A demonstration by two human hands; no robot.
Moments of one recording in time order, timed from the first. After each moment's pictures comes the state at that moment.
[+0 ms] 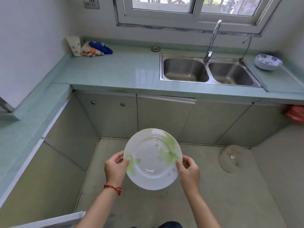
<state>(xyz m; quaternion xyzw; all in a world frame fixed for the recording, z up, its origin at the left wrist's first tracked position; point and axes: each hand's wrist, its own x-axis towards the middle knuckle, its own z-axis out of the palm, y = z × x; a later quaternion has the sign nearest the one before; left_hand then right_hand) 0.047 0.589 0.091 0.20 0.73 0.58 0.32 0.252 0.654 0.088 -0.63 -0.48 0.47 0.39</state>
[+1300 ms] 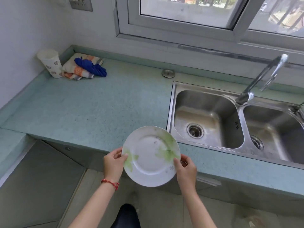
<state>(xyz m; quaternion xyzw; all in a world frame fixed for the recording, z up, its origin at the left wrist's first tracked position) -0.107 1.017 0.083 0.15 0.77 0.56 0.28 0.086 1.104 0.073 -0.61 -0.52 0.50 0.33</state>
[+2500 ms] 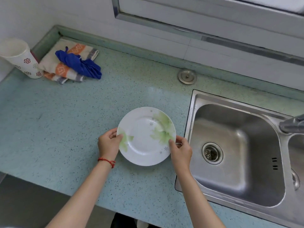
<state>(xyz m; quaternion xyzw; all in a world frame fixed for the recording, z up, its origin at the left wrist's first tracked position) -0.250 1.208 0.046 0.07 0.81 0.51 0.26 -0.068 1.306 0.036 -0.62 -0.54 0.50 0.27</state>
